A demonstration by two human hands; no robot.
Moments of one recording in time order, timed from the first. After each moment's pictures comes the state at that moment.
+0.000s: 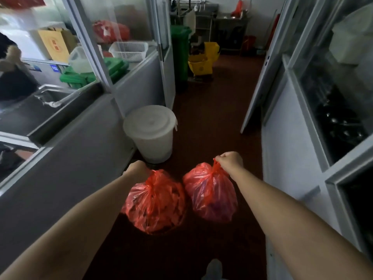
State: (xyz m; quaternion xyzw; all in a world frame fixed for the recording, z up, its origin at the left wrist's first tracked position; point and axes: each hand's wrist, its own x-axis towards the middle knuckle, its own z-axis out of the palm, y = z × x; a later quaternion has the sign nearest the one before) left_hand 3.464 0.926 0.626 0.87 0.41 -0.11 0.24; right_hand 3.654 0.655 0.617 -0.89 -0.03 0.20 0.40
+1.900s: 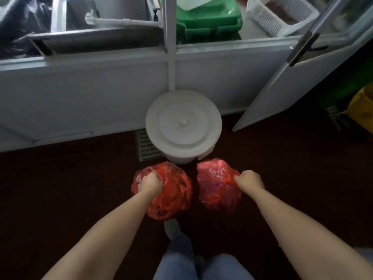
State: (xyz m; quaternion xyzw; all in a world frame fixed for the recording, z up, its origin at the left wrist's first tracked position) left_hand 4.042 1.085 0.436 0.47 0.80 -0.02 0.38; right_hand 4.380 1.107 0.463 -0.82 -0.46 0.33 -0.07
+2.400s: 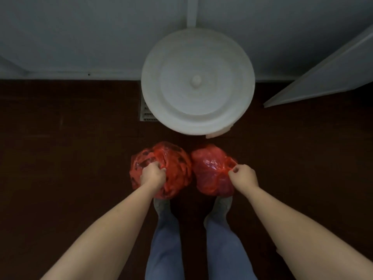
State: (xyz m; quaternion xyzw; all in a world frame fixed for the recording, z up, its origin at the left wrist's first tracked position) left_hand 4.121 1.112 0.218 0.29 0.85 0.01 0.43; right_hand 4.408 1.184 0.229 -0.74 -0.53 0.40 -0.11
